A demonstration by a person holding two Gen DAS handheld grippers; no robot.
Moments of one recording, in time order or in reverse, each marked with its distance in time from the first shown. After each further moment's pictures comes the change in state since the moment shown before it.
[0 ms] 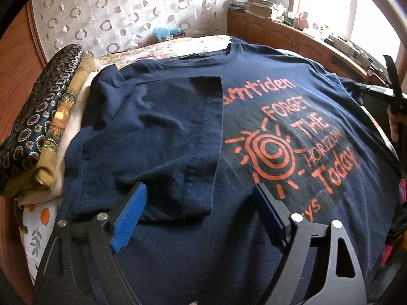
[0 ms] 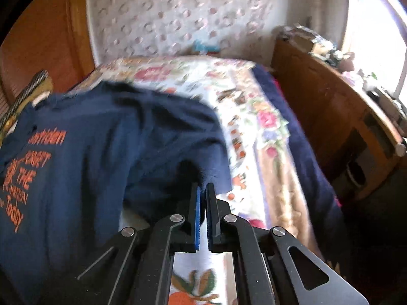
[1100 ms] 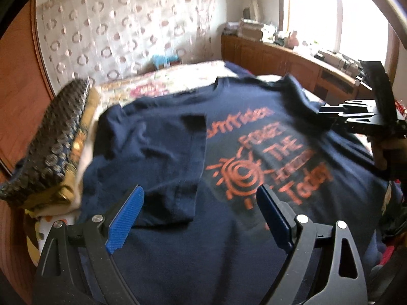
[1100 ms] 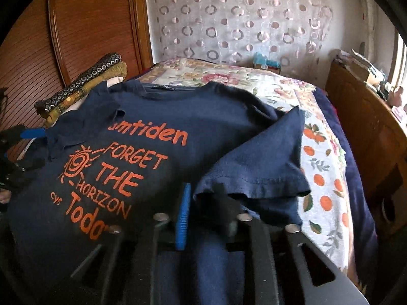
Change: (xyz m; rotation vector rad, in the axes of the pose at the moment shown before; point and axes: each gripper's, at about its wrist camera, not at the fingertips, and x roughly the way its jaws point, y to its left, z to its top) left arm -0.055 -0.020 0.001 0.035 -0.172 0.004; right arm -0.056 0.132 -0.025 -0.202 -0.039 0.257
